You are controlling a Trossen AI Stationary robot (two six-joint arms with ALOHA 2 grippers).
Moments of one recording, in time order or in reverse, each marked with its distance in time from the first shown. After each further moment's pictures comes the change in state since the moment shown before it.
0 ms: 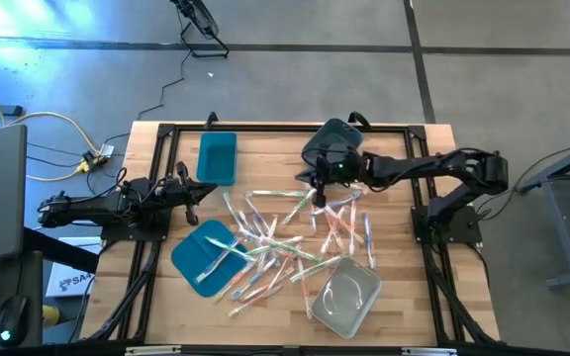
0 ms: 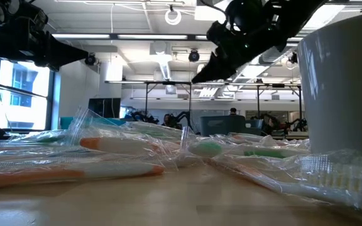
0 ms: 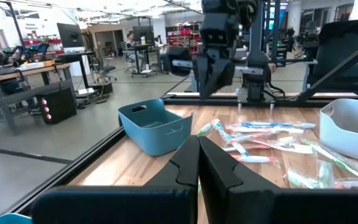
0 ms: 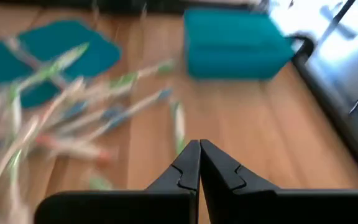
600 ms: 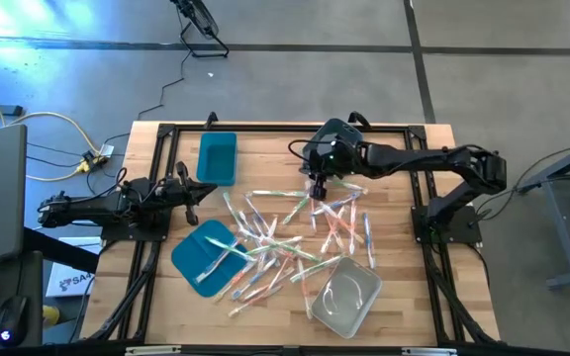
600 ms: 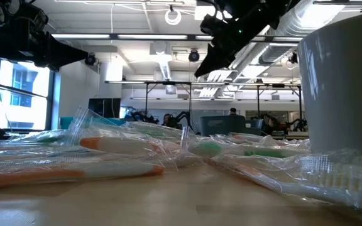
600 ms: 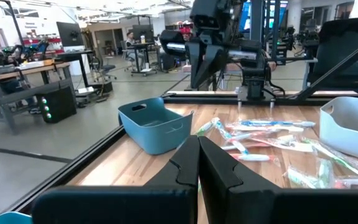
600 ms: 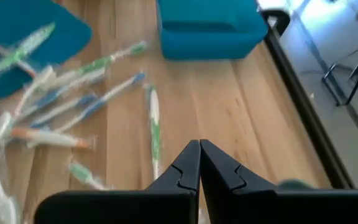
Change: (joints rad) left arm 0.000 0.000 0.000 -0.007 0.000 0.000; right arm 0.002 0.014 0.241 -0.451 0.104 0.000
